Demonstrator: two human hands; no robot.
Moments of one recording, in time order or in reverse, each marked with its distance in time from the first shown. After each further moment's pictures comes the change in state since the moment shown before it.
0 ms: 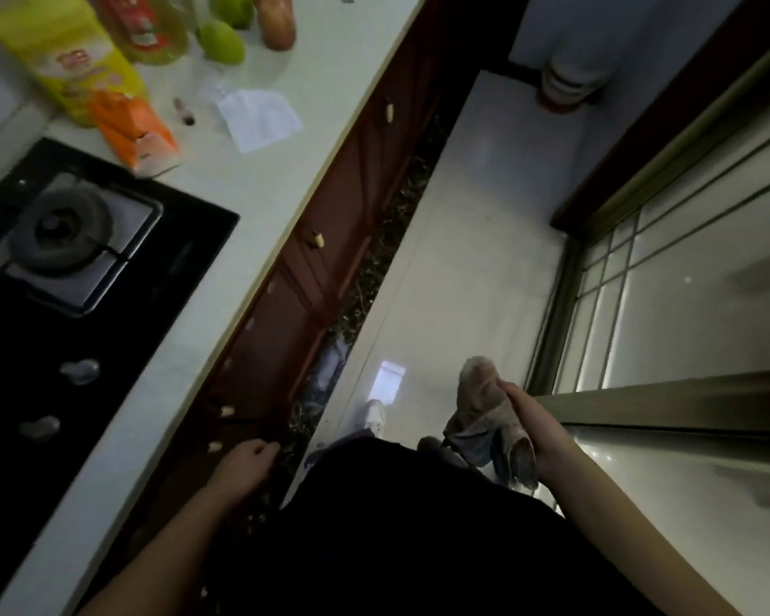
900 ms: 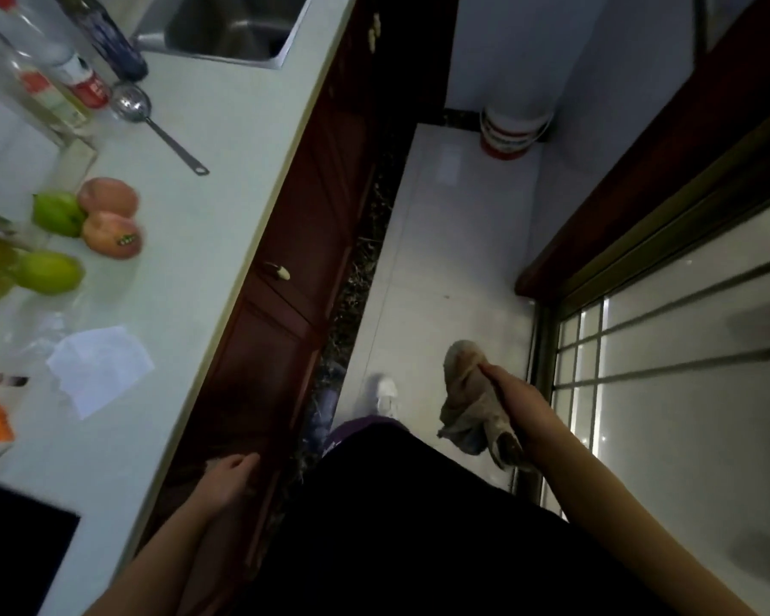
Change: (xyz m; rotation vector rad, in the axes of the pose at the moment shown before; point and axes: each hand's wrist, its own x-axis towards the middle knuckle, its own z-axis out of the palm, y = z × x) left_hand 0.171 0.431 -0.070 0.037 0.066 0.015; right_hand 0.143 -0.433 -0.027 -0.129 0.159 -0.226
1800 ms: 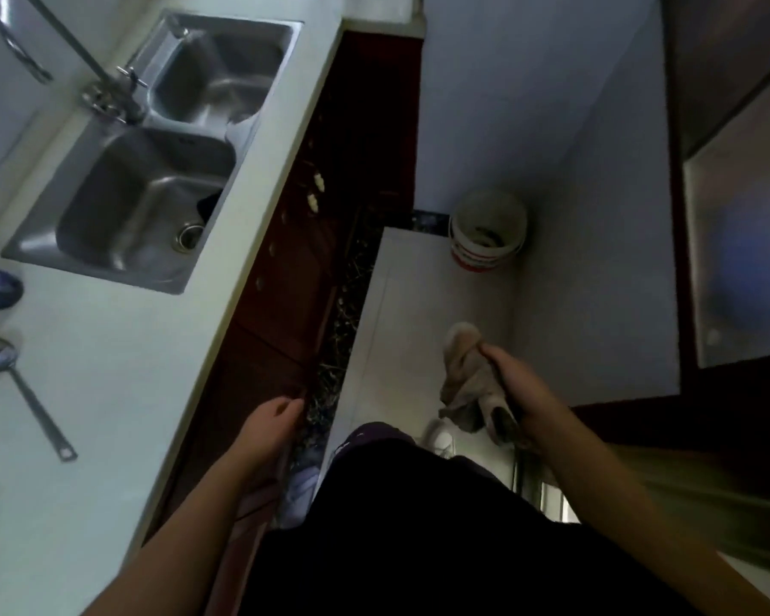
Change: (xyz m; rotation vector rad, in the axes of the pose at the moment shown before) left_hand 0.214 0.566 -0.046 0.016 0.027 0.292; right_hand 0.286 -0.457 -0.028 0.068 0.006 -0.079
